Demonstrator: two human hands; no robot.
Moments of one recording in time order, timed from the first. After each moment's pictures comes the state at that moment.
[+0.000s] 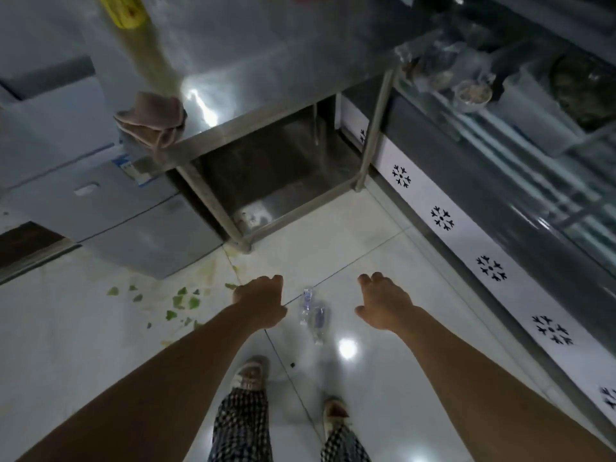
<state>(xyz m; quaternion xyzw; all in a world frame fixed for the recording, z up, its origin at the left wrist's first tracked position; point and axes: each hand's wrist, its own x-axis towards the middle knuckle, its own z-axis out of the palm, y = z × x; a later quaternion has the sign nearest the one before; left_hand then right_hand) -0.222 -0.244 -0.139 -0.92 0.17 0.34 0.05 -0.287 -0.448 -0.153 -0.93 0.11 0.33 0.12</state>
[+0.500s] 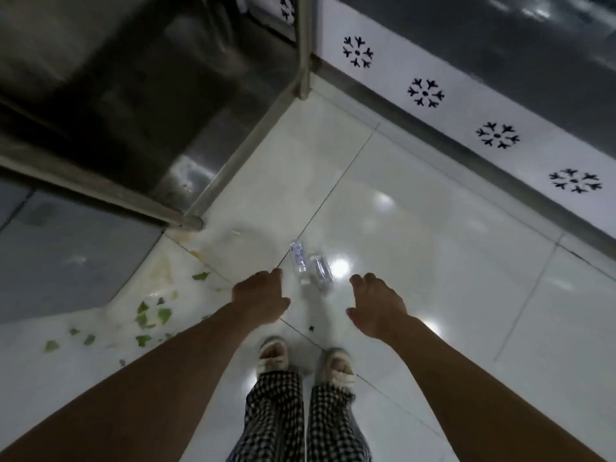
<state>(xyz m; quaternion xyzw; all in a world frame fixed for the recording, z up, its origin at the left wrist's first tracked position) -0.149 -0.229 -0.361 -0.84 0.30 0.44 0.08 -0.292 -0.368 -0.360 -0.85 0.28 0.38 0.22</state>
